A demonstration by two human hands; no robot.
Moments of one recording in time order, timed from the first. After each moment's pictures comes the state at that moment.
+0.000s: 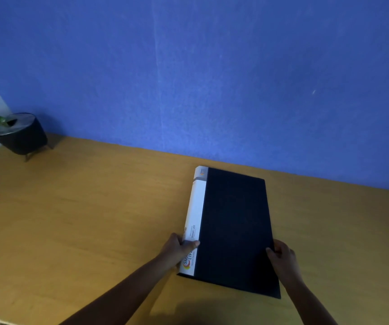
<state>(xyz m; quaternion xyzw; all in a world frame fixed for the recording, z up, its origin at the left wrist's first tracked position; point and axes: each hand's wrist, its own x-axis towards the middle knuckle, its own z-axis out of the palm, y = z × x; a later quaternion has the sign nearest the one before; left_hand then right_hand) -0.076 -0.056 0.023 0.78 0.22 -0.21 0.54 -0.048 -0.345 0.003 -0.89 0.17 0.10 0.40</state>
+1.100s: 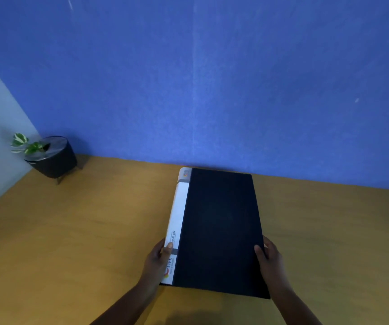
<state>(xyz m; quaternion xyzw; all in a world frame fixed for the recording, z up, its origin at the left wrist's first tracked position) -0.100 0.094 0.017 0.72 0.26 -0.04 0.64 -0.052 -0.172 0.023 -0.80 0.15 0.07 0.57</state>
